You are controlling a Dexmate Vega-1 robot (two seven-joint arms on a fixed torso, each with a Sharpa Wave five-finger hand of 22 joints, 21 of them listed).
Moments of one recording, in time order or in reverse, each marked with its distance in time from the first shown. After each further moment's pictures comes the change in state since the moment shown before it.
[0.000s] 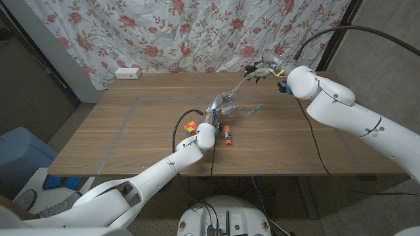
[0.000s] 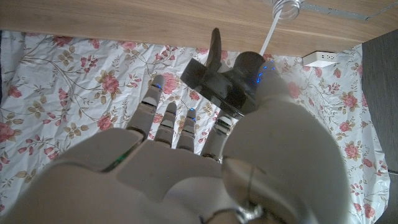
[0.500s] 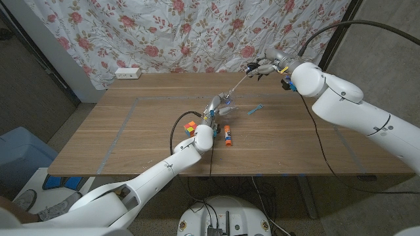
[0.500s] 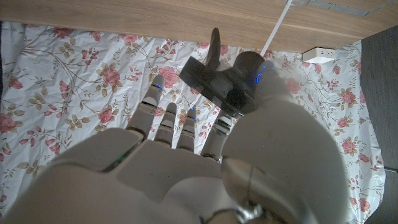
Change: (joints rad) left arm 0.029 0.017 -0.017 -0.026 -0.006 -0.003 0.013; left_hand 0.000 0.000 0.000 0.000 0.000 0.000 0.000 -0.004 0.000 0.000 0.000 -0.007 -0.002 0.000 0.000 -0.010 -0.005 0.000 0.000 0.000 0.000; right arm -0.007 -0.030 0.033 -0.035 0.024 0.000 0.005; right_hand 0.002 0.002 0.000 0.000 0.005 0.000 0.000 0.003 0.000 0.009 0.002 -0.008 0.000 0.000 0.000 0.000 0.000 0.000 0.000 0.000 0.000
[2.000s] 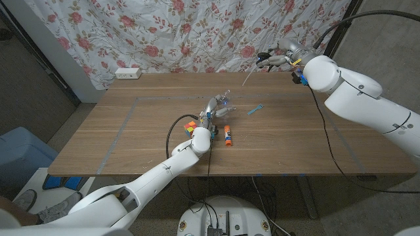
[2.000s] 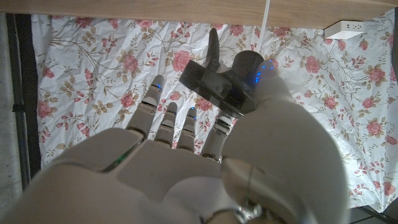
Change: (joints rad) left arm 0.008 -0.015 -0.023 0.067 -0.053 -0.090 -0.008; left_hand -0.099 -0.049 0.014 0.036 -0.006 -0.007 -0.048 -0.056 -0.021 -0.079 -0.081 -0.100 -0.058 -0.142 0.013 -0.074 -0.077 -0.143 0.053 -0.016 0.000; right arm -0.035 -0.059 0.088 -0.050 0.096 -0.049 -0.090; right_hand 0.004 0.004 0.000 0.000 -0.001 0.007 0.007 0.008 -0.005 0.012 0.005 0.000 0.000 0.007 -0.007 0.000 0.000 -0.006 0.005 -0.003 0.000
